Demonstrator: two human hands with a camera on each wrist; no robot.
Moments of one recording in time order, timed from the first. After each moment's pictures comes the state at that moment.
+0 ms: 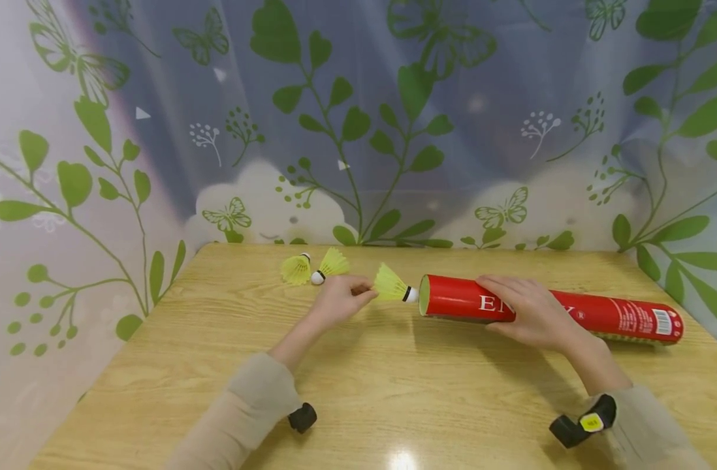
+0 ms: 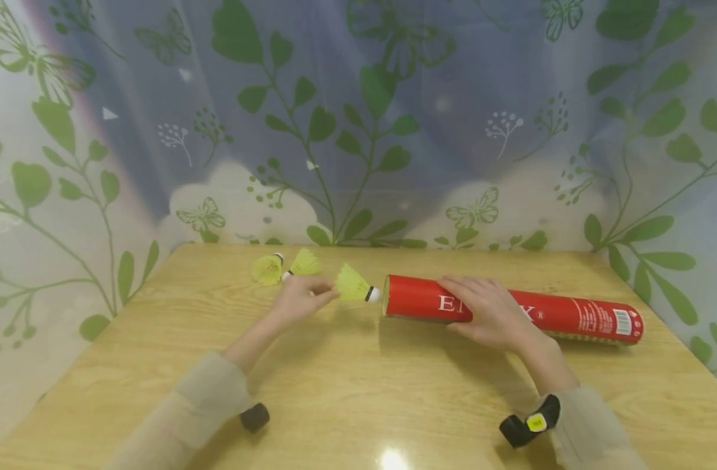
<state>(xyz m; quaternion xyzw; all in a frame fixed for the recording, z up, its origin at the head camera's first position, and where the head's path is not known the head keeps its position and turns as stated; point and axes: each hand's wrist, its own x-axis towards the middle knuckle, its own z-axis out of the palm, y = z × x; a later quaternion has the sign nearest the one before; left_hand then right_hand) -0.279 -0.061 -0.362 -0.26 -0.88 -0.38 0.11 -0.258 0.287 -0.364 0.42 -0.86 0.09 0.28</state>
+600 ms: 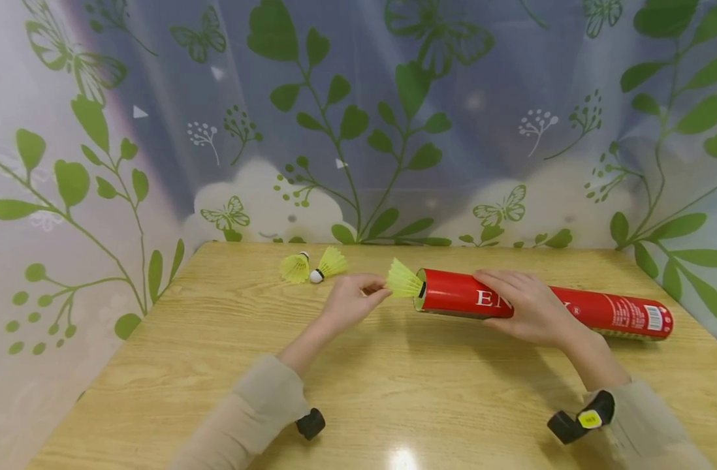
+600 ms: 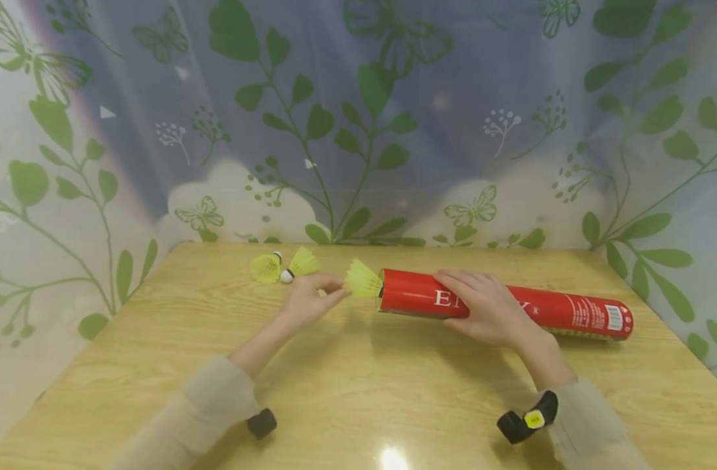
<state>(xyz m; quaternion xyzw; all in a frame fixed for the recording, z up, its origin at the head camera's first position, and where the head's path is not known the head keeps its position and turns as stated) -0.266 -0.038 -0.356 -0.29 -0.85 -0.42 0.14 -0.257 0.285 -0.355 0.43 -0.85 0.10 0.29</state>
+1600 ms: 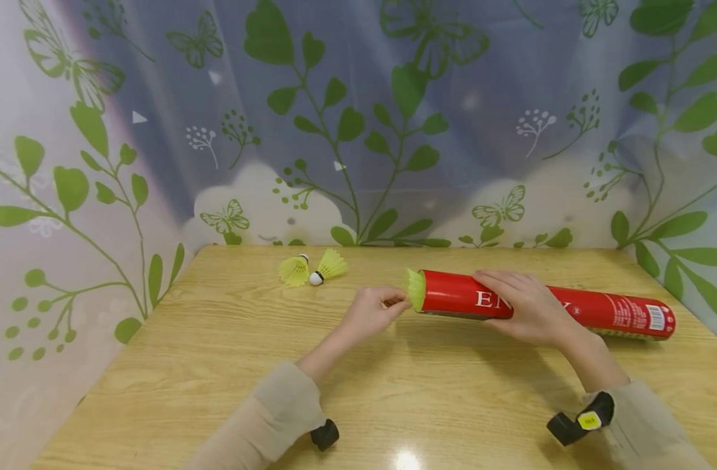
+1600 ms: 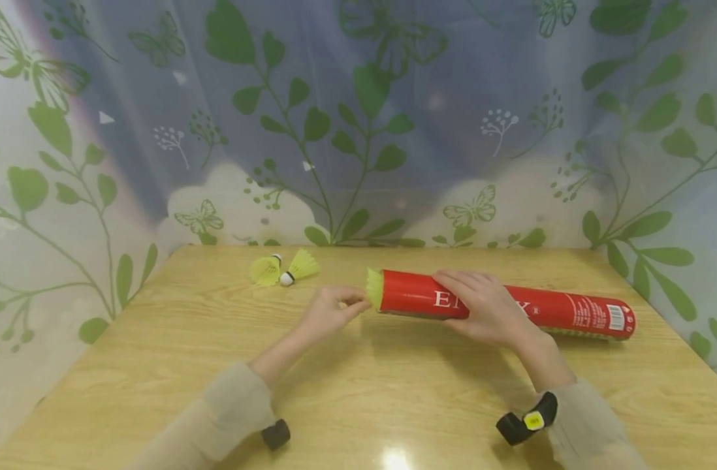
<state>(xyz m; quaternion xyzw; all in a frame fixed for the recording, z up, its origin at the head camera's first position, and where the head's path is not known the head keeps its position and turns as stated) -0.262 -0.010 -0.369 -0.33 -0.83 -0.43 0.12 -0.256 0.284 -0.357 0.41 -0.86 0.10 0.29</state>
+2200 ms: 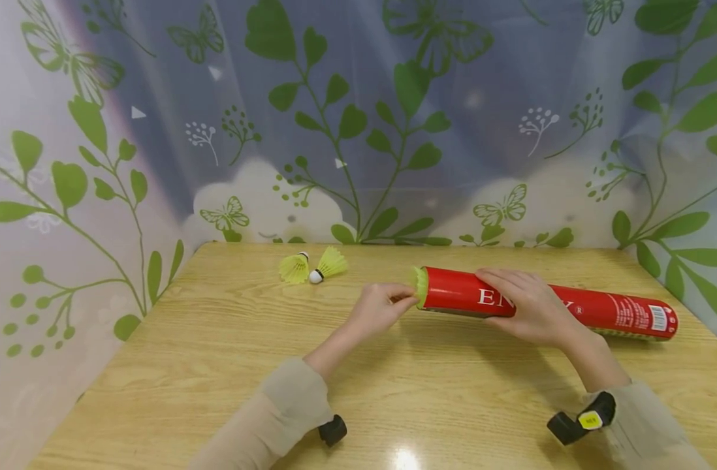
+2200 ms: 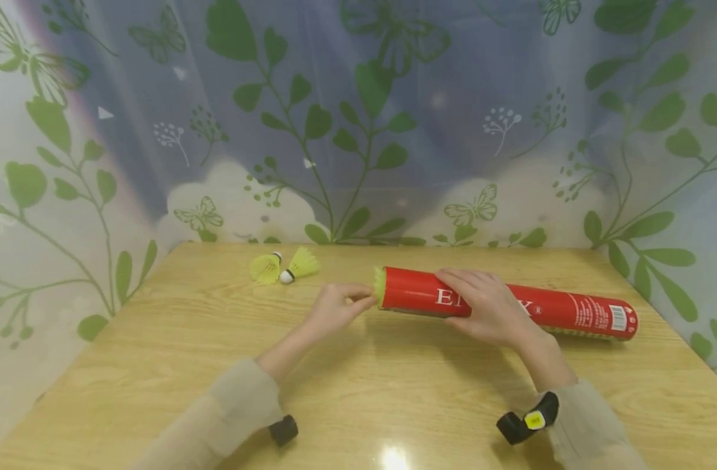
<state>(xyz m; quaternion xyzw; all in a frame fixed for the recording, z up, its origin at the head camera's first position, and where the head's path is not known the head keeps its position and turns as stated) -0.263 -0.001 -0.365 -0.32 -0.84 -0.43 0.12 -0.257 0.285 -0.360 0.41 -0.86 0.11 0.30</state>
